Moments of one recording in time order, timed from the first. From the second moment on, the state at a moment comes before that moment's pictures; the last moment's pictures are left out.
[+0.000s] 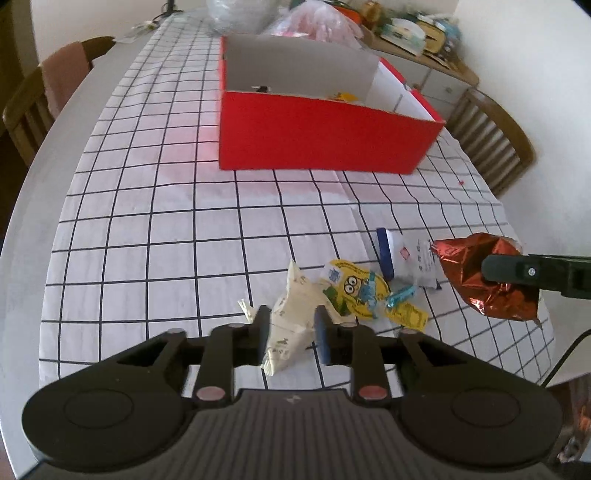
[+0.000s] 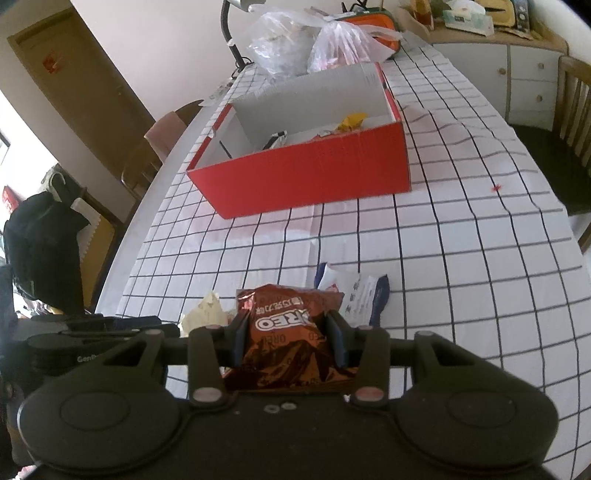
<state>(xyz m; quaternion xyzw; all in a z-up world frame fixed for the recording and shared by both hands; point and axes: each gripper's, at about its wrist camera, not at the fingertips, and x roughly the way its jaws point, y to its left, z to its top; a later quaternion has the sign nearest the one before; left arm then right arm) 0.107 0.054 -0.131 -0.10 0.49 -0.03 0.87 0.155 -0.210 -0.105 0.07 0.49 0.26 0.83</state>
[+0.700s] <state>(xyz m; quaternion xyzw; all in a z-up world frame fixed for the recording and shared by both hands) 0.127 0.006 -0.167 0.13 0.50 -0.11 0.85 0.131 -0.217 -0.139 0.01 0.53 0.27 0.80</state>
